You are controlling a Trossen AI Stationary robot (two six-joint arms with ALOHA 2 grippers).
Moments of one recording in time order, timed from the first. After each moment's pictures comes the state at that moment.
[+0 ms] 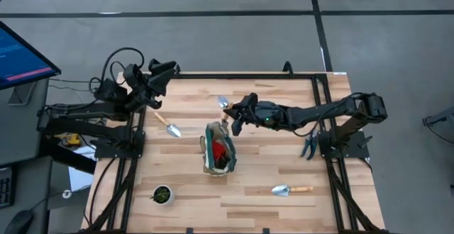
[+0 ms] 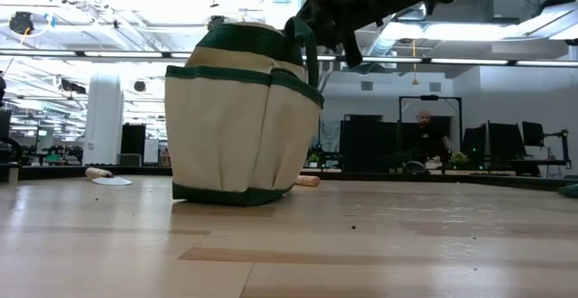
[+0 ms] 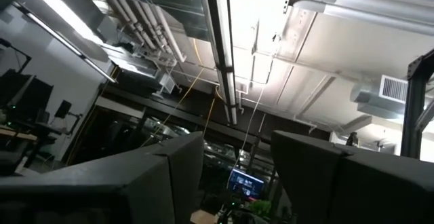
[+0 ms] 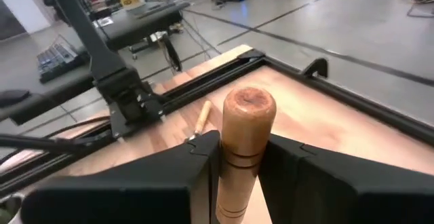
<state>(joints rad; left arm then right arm) 0.13 0.88 0.77 0.78 -0.22 -0.30 0.00 1.57 0.96 0.35 0.37 0.38</state>
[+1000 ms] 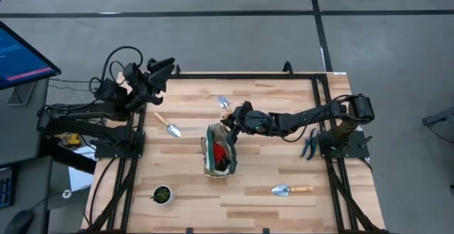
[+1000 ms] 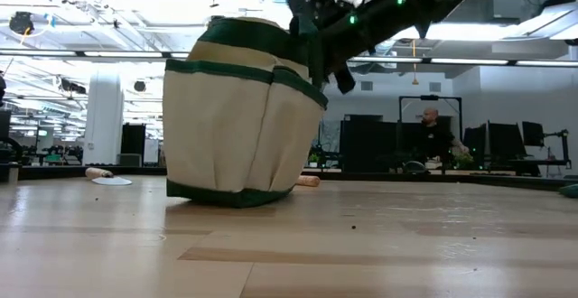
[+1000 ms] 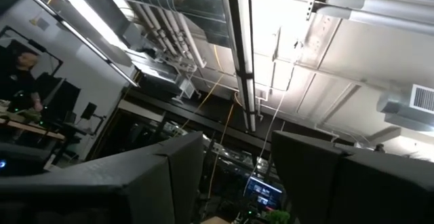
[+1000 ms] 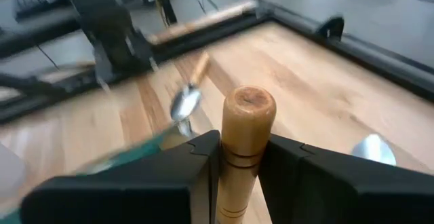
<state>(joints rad) 0.13 0.88 0.77 0.78 -0.31 -0.29 0.03 1.71 0.96 0.36 0.37 0.34</state>
